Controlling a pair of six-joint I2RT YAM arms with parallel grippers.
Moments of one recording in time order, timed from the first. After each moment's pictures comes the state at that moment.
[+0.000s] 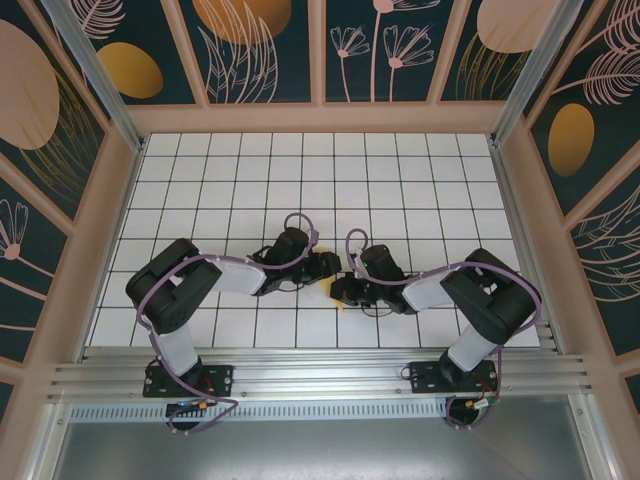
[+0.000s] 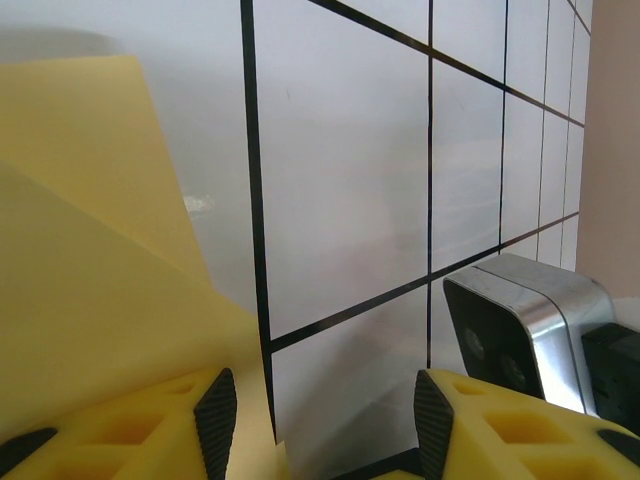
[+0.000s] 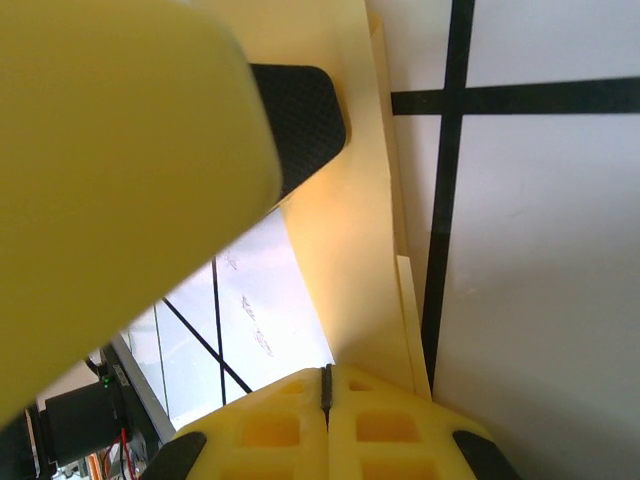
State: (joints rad) left arm -0.76 1.80 0.74 0.36 0.34 -1.02; right arm 0.72 1.63 0.43 0.44 -0.51 0.97
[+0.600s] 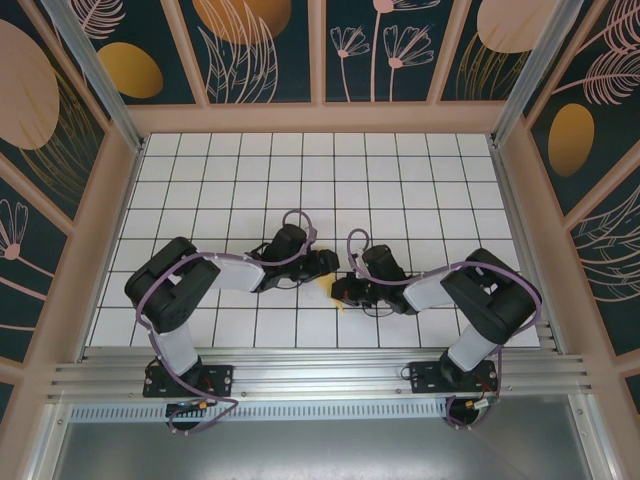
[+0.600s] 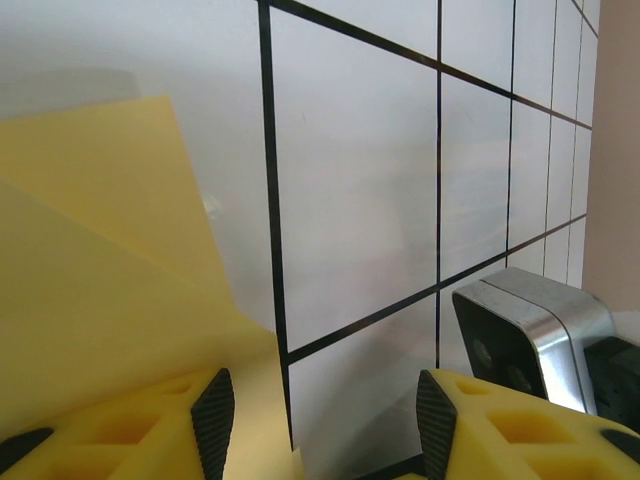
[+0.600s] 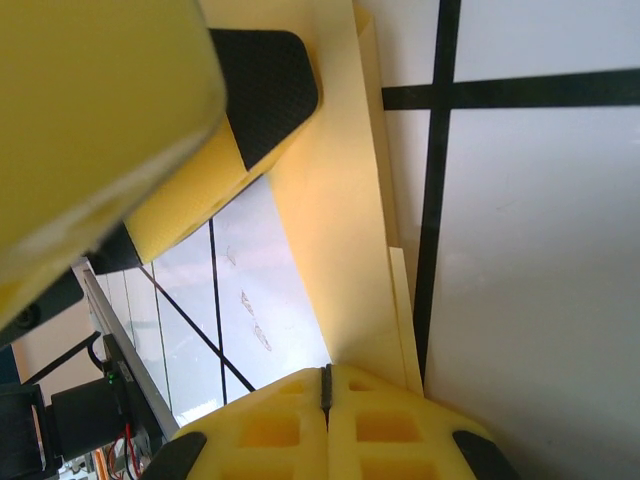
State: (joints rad) left arm -0.73 1.80 0.75 0.33 0.36 -1.00; right arm 0.71 1.63 0.42 0.45 -0.53 0.97
